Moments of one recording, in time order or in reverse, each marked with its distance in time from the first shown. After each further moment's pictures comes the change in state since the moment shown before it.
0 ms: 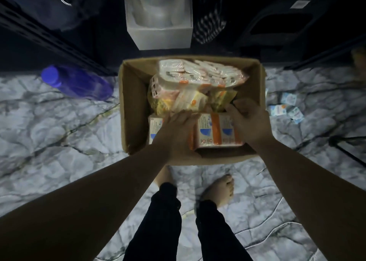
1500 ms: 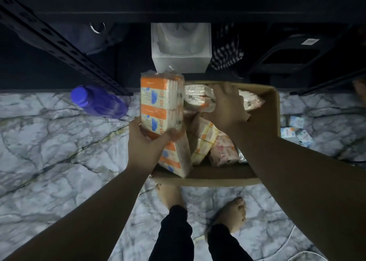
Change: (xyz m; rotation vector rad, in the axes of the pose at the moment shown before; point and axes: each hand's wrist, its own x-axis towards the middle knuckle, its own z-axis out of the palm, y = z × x) left_hand -0.071 -0.050 -0.071 -1.083 0.723 -0.473; right_hand 0.068 -0.090 0.086 -0.488 -0.036 -0.415
